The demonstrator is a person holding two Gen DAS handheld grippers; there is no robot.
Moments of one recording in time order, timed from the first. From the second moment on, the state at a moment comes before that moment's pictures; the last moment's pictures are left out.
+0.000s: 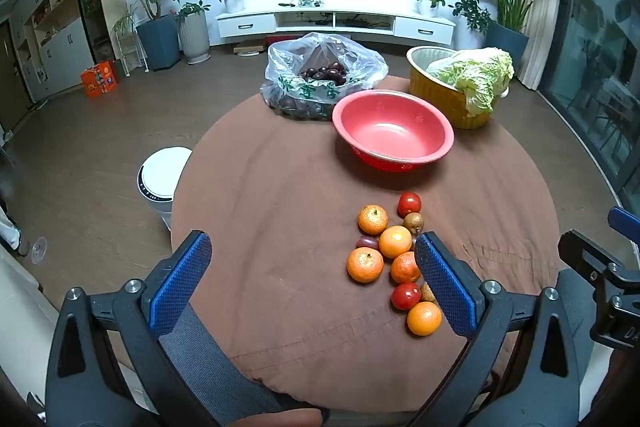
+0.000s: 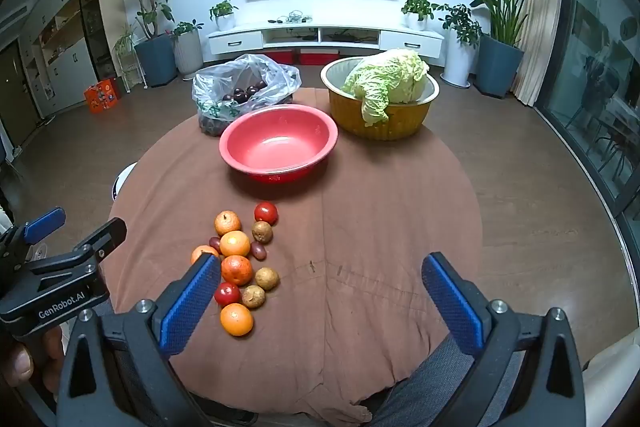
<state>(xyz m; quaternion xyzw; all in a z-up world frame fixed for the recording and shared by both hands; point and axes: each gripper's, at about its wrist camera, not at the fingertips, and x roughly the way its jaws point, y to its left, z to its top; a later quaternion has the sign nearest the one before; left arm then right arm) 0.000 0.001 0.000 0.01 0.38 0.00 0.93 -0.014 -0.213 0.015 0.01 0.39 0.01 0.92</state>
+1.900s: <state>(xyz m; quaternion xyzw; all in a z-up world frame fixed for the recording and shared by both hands) 0.000 -0.001 0.000 0.01 0.38 0.00 0.93 -0.014 -0.214 0.014 0.01 0.39 0.01 0.92</state>
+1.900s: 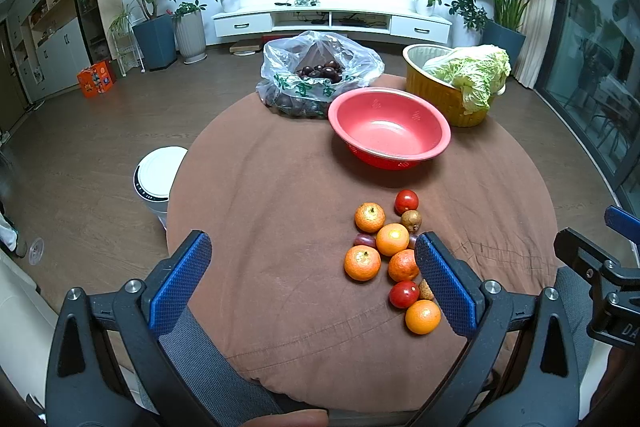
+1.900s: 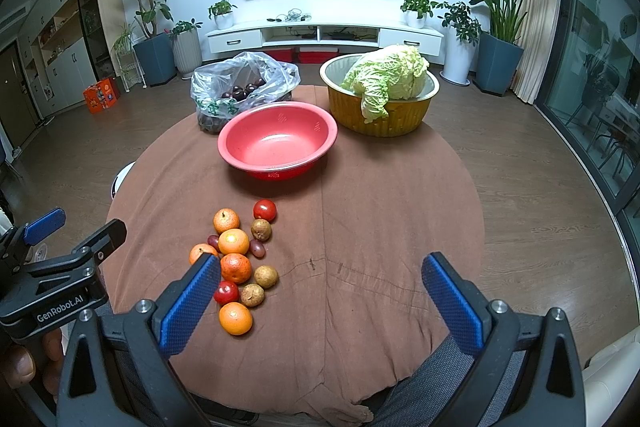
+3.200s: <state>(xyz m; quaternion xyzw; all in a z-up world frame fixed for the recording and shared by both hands) 0.008 -0.003 -0.014 0.01 0.38 -0.01 0.92 -0.014 -0.215 0.010 0.01 0.39 0.01 0.92</state>
